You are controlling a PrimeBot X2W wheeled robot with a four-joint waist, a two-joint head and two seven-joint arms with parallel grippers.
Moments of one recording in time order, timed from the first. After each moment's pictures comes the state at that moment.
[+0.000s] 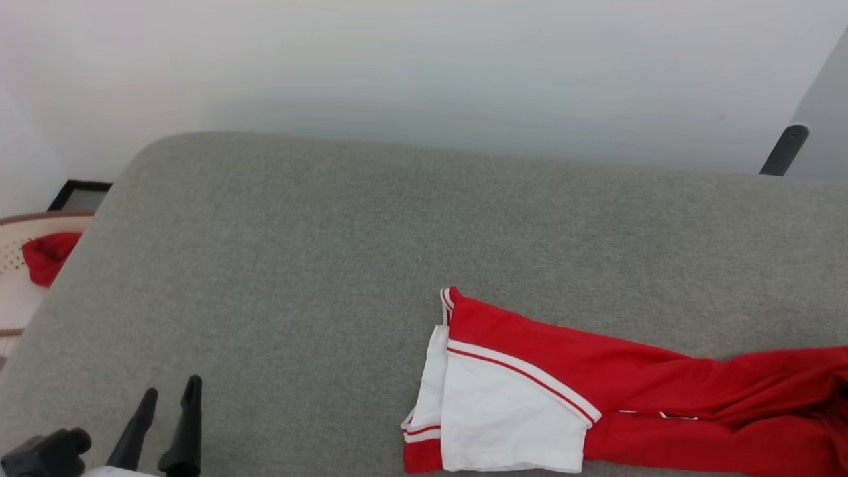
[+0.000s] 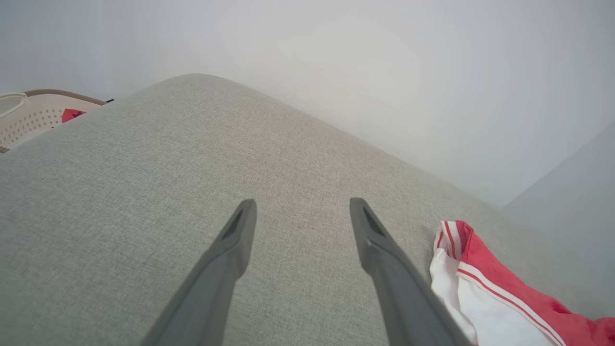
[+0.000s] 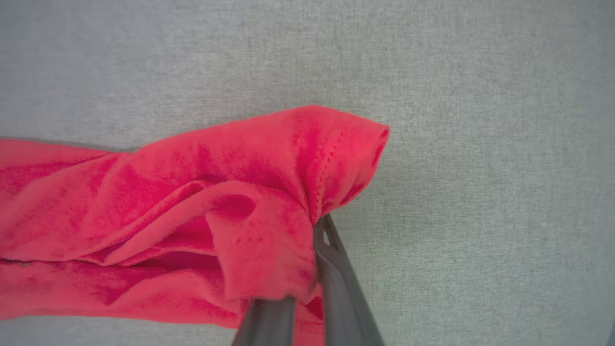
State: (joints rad) left arm 0.12 0.61 -0.28 -0.09 -1.04 0.22 -0.26; right arm -0.32 -0.50 -0.13 0.49 0.47 0.13 0.88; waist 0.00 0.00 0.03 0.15
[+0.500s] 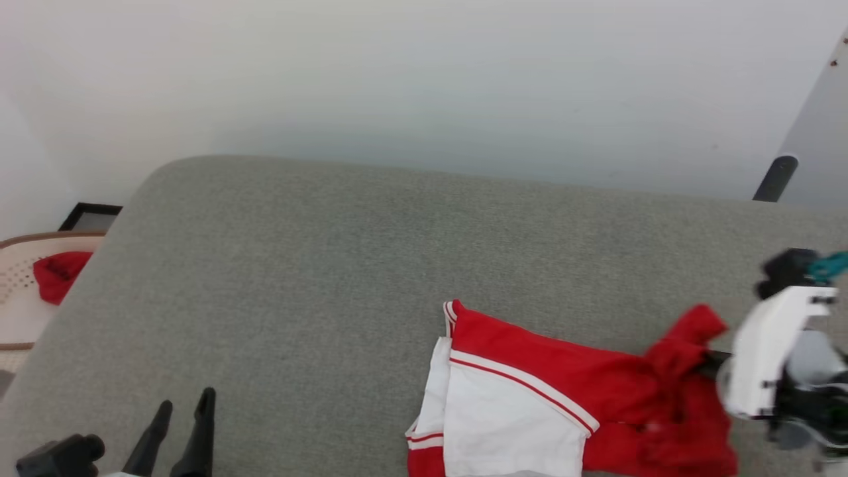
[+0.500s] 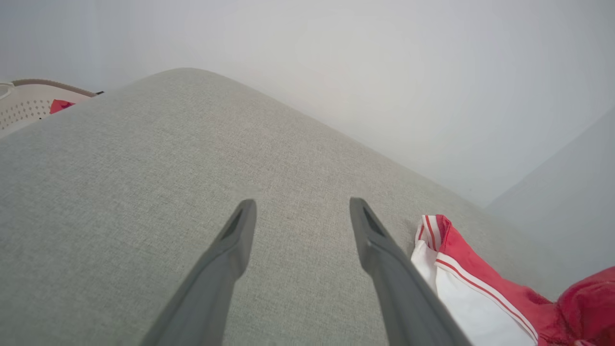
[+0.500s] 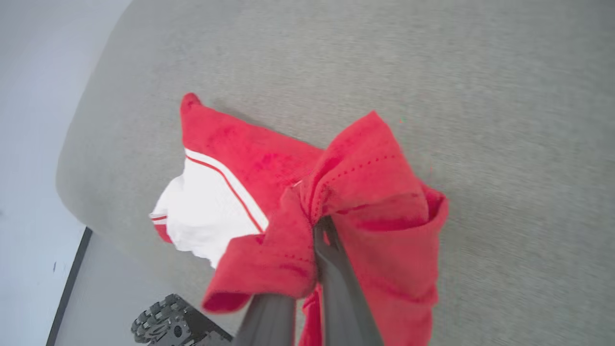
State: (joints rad) left arm 0.14 0.61 -0.30 -0.10 -1.06 0.22 -0.22; right arm -0.29 -0.29 -0.02 0.09 0.69 0.13 1.05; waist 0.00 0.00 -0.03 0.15
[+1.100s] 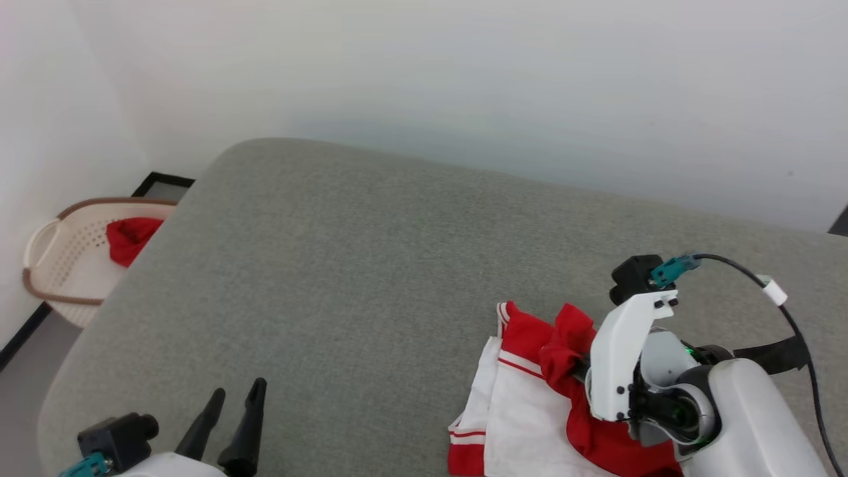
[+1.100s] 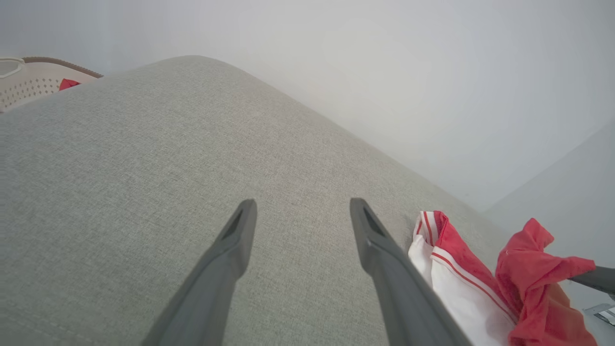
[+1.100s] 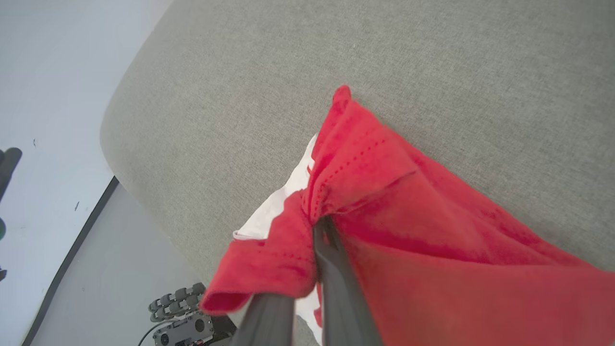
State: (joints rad) left arm 0.04 0.55 -0.39 -0.03 -1.05 0.18 -0.18; right arm -0.37 -0.07 0.18 0.25 0.54 0.13 0.90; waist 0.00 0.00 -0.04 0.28
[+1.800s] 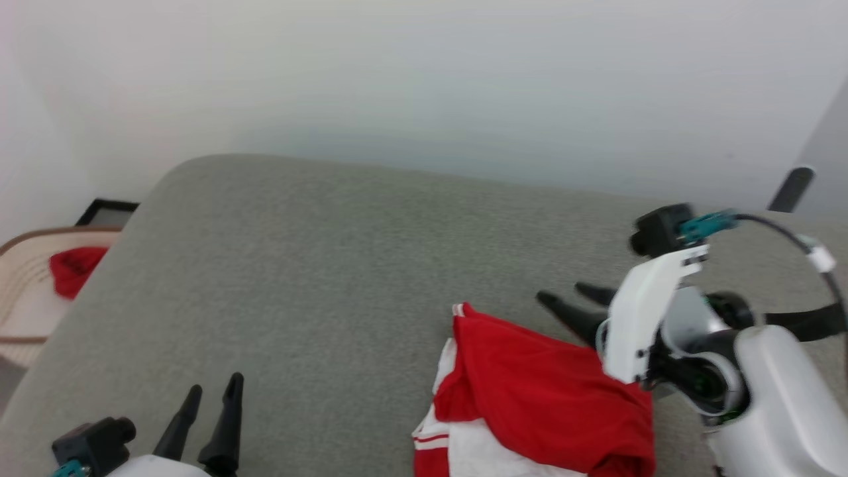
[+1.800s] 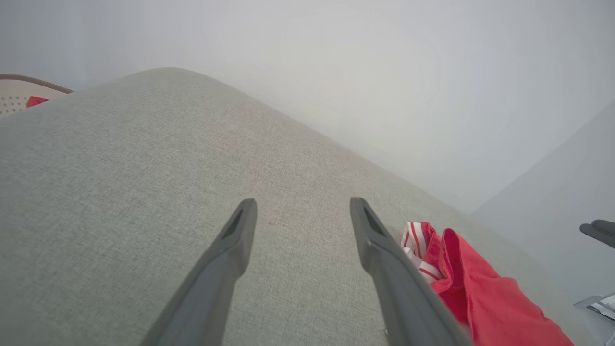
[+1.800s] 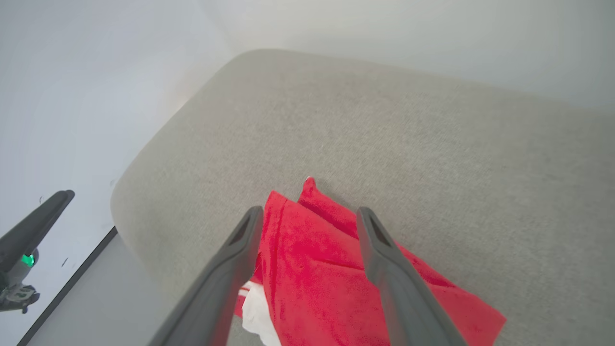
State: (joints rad) left arm 0.05 0.54 -0.35 -0.01 -1.04 0.18 -0.22; right arm -0.44 -0.13 0.23 0.18 0.62 0.13 0.79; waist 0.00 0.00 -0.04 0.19
